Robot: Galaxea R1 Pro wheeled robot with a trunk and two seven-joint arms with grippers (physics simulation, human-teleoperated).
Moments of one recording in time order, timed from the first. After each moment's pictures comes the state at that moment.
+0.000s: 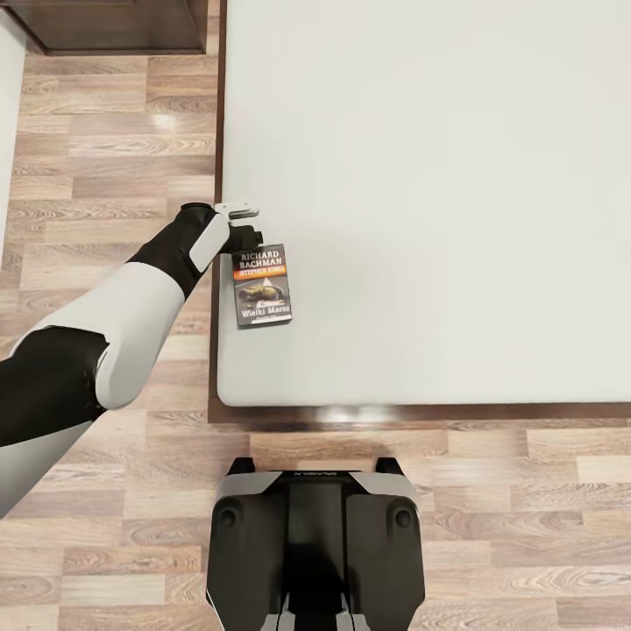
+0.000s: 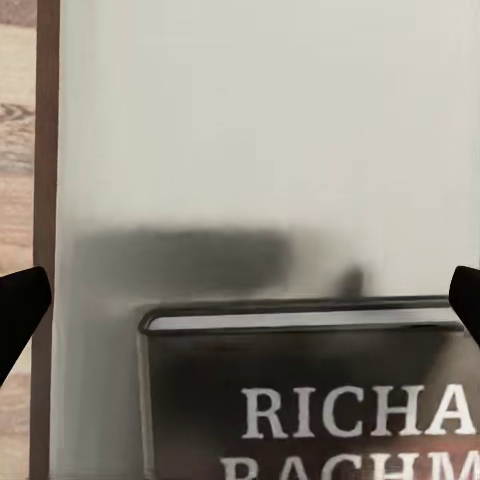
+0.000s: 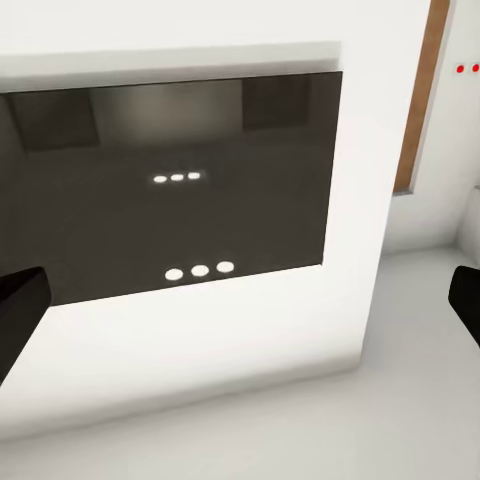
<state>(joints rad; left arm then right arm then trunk) -1.68 -0.09 -0.14 -0.36 0.33 0.61 0.24 0.28 -0.04 -0.01 0.04 -0.03 0.24 -0.20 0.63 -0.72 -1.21</state>
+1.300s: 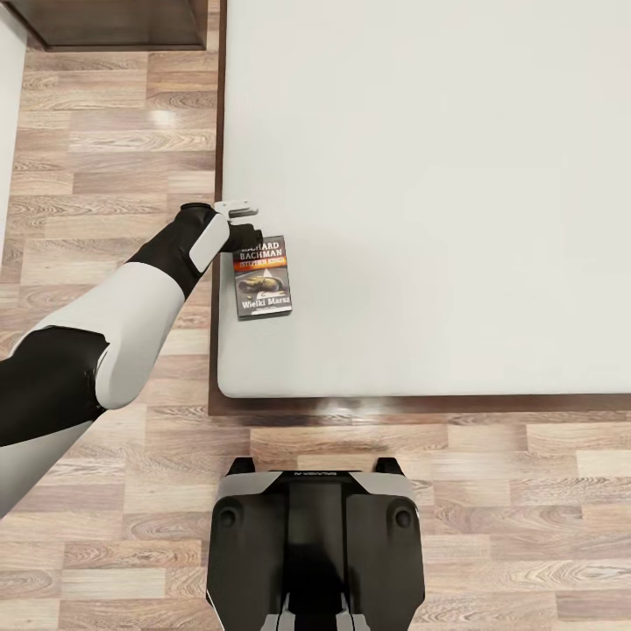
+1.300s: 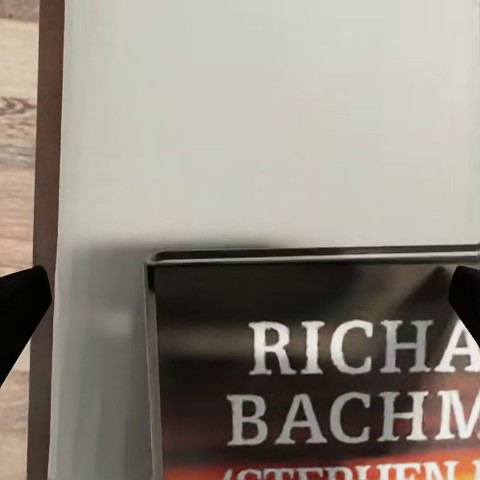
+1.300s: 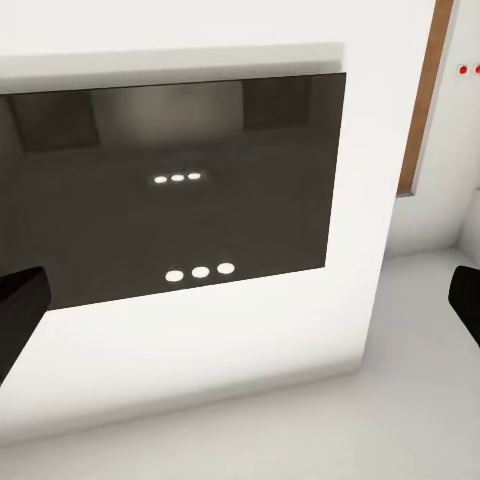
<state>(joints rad) -1.68 -0.09 -0.14 -0.36 0.33 0.59 0.24 0.28 -0.04 -0.01 0.04 -0.03 0.24 -0.20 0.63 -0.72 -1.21</state>
